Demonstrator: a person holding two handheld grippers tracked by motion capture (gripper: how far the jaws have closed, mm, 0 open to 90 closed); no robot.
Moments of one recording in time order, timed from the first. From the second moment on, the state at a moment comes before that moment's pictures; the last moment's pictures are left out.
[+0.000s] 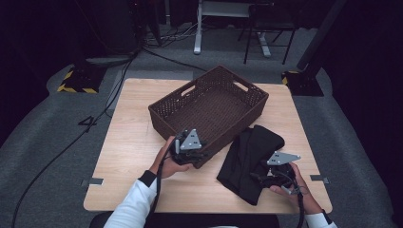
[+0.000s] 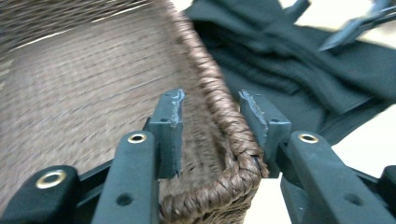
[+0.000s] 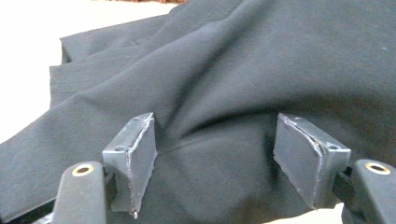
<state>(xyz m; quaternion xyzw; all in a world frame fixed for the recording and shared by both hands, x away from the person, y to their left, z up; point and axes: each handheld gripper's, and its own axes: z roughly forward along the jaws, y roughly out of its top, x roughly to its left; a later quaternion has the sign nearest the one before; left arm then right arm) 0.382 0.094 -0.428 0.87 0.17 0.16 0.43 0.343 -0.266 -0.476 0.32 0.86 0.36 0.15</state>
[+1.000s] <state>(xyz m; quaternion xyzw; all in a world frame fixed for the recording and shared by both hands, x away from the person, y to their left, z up) 0.371 0.097 -0.412 0.85 0.30 0.24 0.36 0.419 -0.318 -0.475 0.33 0.86 0.35 0.16</state>
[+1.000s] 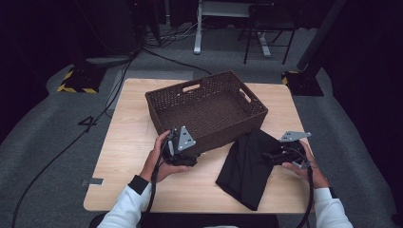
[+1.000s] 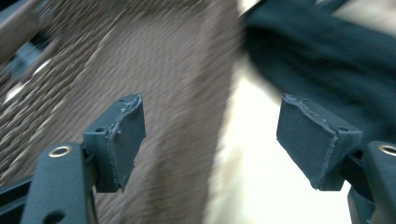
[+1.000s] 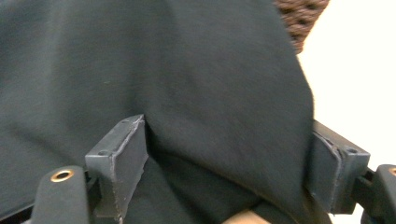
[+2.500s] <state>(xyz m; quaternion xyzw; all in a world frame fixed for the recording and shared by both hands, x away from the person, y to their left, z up) 0.353 0.085 -0.385 0.87 0.16 0.14 0.45 0.383 -0.314 -0.453 0.33 0.85 0.37 0.18</state>
